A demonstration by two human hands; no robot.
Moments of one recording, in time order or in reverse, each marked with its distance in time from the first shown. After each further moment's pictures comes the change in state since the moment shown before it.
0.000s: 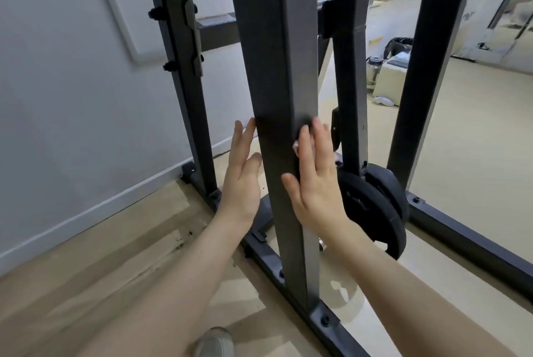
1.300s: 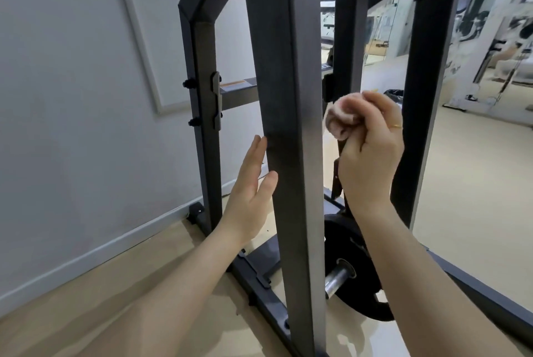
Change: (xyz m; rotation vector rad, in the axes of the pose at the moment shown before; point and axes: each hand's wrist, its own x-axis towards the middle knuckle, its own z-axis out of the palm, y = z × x) left_hand 0.022 0.060 -0.020 0.275 -0.113 0.159; right_hand 0.112 -0.033 -0.082 0.199 0.448 0.113
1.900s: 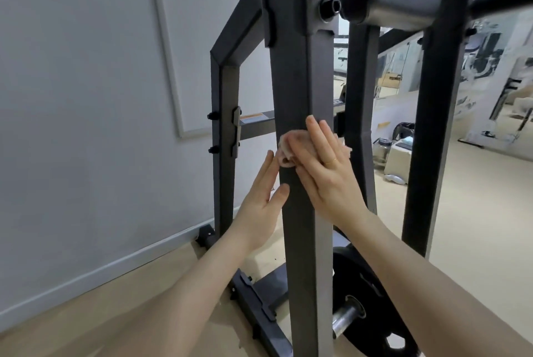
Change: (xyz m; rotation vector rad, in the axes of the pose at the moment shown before) left_hand 0.019 0.025 -0.018 0.062 -0.043 0.059; right_hand 0.011 0.006 0.031 -0.199 -0.375 -0.521
